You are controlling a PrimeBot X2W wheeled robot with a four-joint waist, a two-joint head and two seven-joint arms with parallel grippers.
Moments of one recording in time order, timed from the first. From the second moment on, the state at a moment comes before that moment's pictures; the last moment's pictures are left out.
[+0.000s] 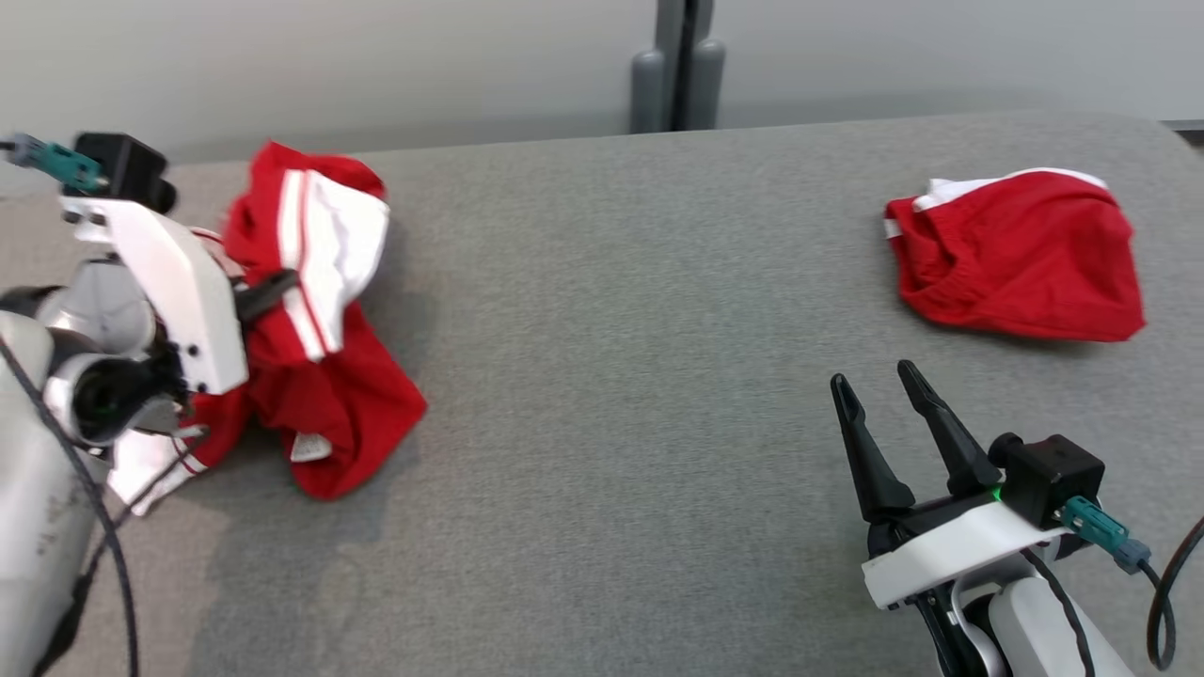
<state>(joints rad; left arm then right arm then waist) -0.76 0.51 -0.42 0.48 -0.91 -0.13 0.73 -0.25 -0.10 0.27 0.30 0.37 0.13 -0.26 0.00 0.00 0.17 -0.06</state>
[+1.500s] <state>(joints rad) -0.72 0.25 -0.72 0.43 -0.88 -0.13 0.19 -0.19 -0.14 0.20 0.29 0.36 0.13 -0.26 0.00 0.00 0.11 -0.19</state>
